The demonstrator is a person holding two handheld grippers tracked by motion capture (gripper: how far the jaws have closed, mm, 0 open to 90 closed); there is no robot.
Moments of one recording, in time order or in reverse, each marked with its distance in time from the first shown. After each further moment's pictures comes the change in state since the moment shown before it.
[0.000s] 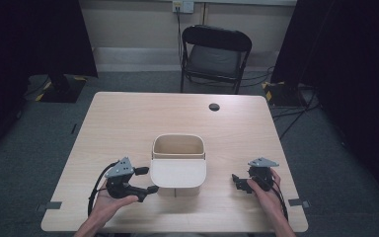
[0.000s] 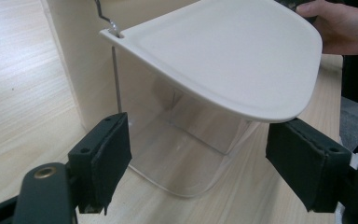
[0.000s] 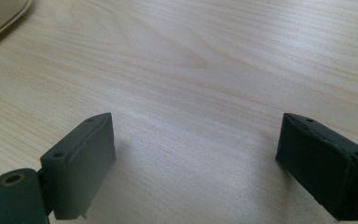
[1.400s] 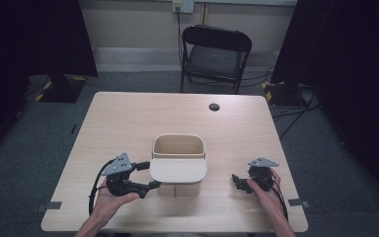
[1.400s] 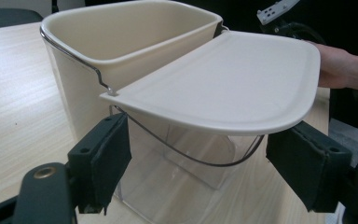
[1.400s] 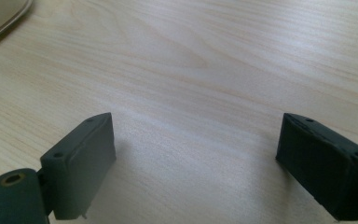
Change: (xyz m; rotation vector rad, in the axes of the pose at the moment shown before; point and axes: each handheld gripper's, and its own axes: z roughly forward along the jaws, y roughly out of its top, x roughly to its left) left arm -0.005 0.015 -0.005 -0.103 -0.007 -0.003; right arm 0.000 0.000 0.000 0.000 0.000 0.000
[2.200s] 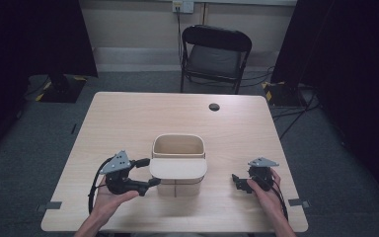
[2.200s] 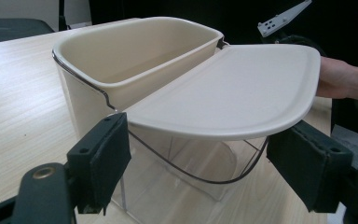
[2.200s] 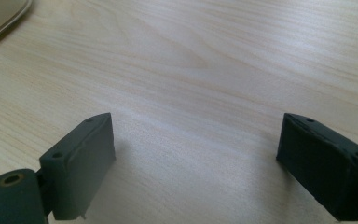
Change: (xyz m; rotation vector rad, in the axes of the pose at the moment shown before) left arm -0.001 0.008 -0.003 -0.024 0.016 0.001; right arm 0.000 0.000 0.000 0.001 0.001 0.003
